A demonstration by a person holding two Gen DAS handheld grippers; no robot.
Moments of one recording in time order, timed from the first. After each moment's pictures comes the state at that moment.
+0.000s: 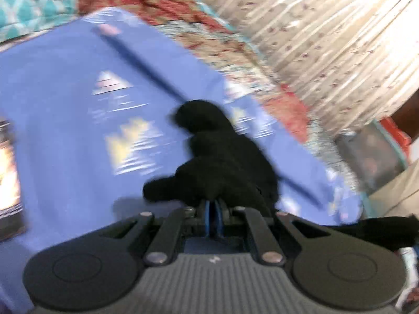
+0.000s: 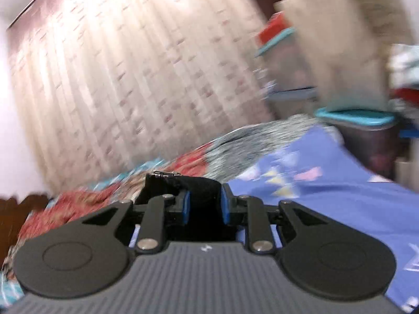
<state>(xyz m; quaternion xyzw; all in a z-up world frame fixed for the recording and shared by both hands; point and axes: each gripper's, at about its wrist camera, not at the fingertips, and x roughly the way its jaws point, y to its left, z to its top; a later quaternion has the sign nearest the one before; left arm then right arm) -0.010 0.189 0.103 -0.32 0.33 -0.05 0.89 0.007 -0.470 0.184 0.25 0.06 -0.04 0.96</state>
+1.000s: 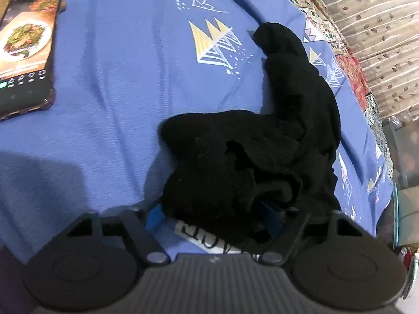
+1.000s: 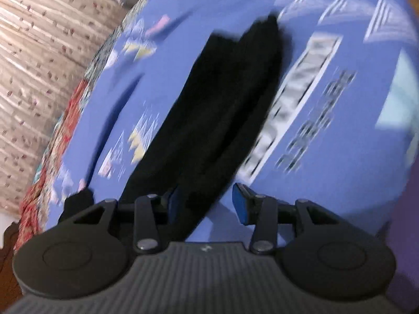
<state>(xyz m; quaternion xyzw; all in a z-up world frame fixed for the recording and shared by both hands) 0.003 0.174 -0.007 -0.39 0.47 0.00 0.80 -0.061 -0.455 -0.001 0.46 0.30 -0.13 0.82</state>
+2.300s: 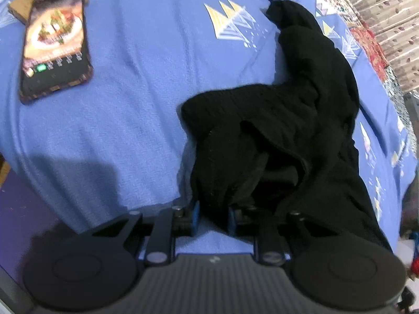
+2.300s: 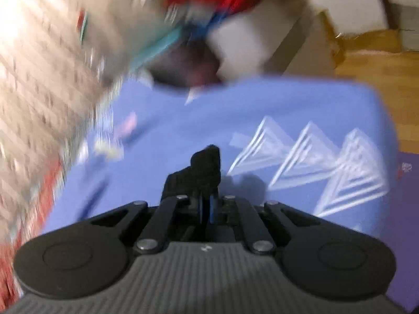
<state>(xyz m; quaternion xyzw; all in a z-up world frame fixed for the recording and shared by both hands) -0.014 0.172 -0.003 -0.34 0.53 0.02 0.78 -0.061 -0.564 0.032 0.41 0.15 -0.30 0.85</state>
